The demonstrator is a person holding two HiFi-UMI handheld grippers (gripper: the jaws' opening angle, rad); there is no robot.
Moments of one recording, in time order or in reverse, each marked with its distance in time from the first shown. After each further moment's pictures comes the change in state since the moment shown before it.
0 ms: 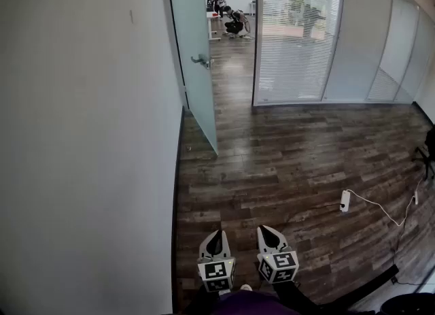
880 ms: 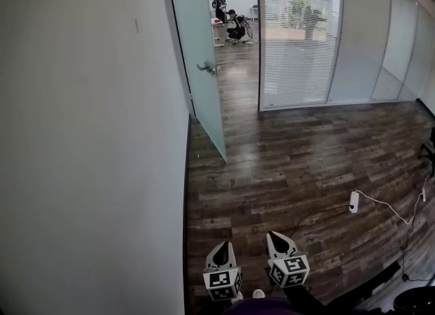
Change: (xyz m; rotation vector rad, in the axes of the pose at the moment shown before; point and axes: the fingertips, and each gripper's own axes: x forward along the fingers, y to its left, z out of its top) left arm -0.020 0.020 -0.022 -0.117 0.078 -0.035; right arm 0.003 0.017 -0.006 0.019 0.009 0.020
